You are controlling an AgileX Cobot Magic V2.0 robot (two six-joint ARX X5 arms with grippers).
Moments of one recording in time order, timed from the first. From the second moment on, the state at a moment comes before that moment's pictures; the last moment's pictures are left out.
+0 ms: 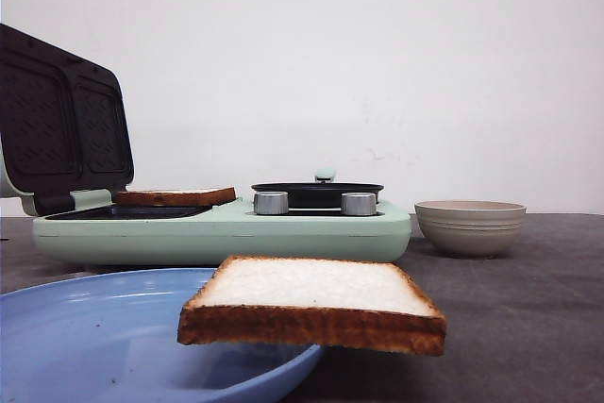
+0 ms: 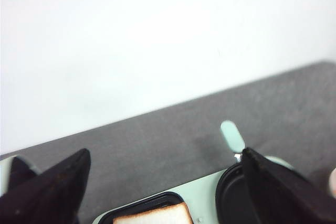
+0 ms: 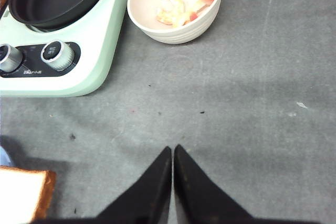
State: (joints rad) left arm -0.26 1.43 1.44 -0.23 0.11 0.06; right arm 0.08 0.69 0.60 -0.58 -0.26 0.26
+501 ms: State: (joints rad) left arm -0.24 1.06 1.32 -0.45 0.11 0.00; right arm 0.08 0.68 0.60 -0.59 -0.30 0.26
